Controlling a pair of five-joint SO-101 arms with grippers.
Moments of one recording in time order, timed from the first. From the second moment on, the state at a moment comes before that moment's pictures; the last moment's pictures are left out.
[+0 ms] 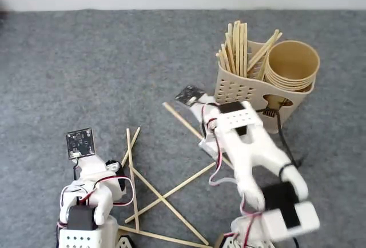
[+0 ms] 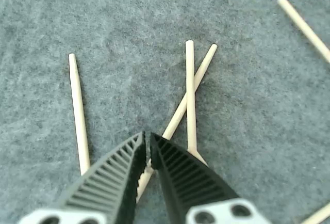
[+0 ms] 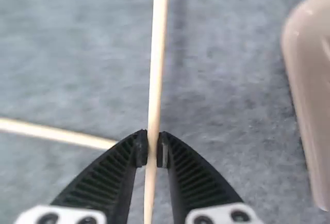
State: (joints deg) left arm -2.7 -103.3 96.8 72.0 23.6; right arm -19.6 -3.8 33.5 63.6 31.6
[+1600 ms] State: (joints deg) left arm -2.7 -103.3 96.8 72.0 23.6; right arm -7.6 -49.3 51.3 10.3 12.4
